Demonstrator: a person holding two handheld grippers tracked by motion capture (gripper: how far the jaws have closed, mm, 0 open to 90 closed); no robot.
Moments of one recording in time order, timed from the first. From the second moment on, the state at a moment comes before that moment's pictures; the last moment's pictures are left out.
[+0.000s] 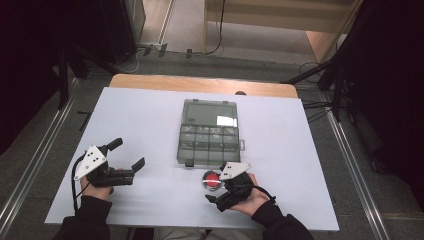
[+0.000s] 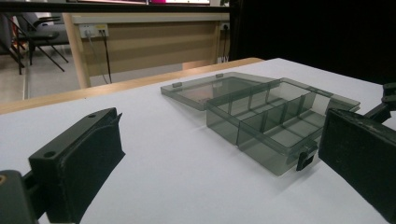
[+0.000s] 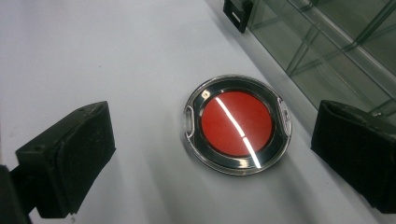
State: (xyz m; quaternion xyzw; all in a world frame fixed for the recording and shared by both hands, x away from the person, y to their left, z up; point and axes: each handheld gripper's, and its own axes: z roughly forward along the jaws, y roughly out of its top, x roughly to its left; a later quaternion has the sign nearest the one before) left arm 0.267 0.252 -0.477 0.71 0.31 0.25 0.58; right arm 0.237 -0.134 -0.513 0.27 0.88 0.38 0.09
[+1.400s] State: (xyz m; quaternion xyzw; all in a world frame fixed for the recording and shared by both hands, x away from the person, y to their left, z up) left arm 0.268 0.251 -0.477 0.71 0.31 0.25 0.58; right arm 0.251 -0.119 -0.517 0.30 0.89 0.33 0.10
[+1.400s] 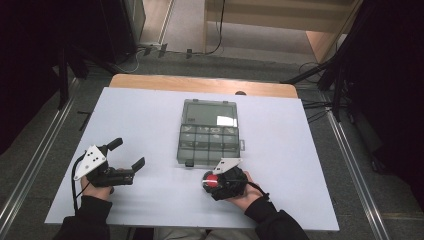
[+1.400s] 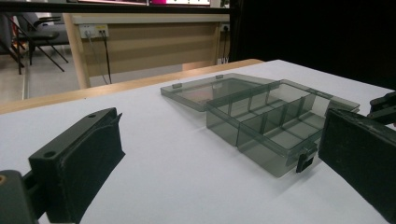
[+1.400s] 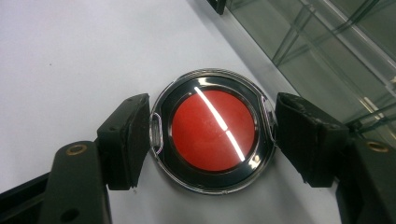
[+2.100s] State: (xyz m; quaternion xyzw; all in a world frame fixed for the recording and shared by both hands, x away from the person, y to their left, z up) left arm 0.268 0.251 -0.477 0.71 0.32 0.25 0.58; right arm 0.251 -0.112 -0.495 0.30 0.88 0.35 0.11
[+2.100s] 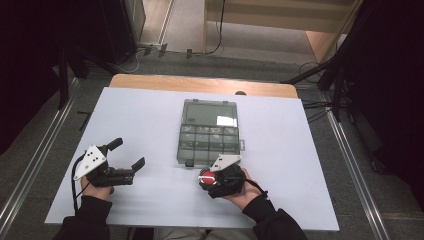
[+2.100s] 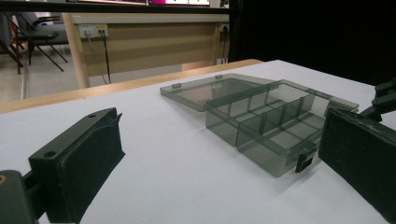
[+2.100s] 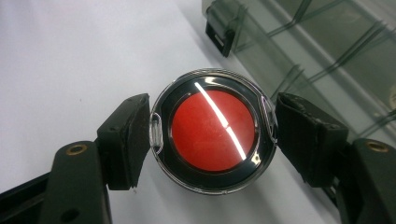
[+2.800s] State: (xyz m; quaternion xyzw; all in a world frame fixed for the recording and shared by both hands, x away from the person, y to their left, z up) left arm 0.267 0.251 -0.477 0.71 0.32 0.25 0.58; right arm 0.269 -0.113 -0.465 0.31 0.87 0.37 0.13
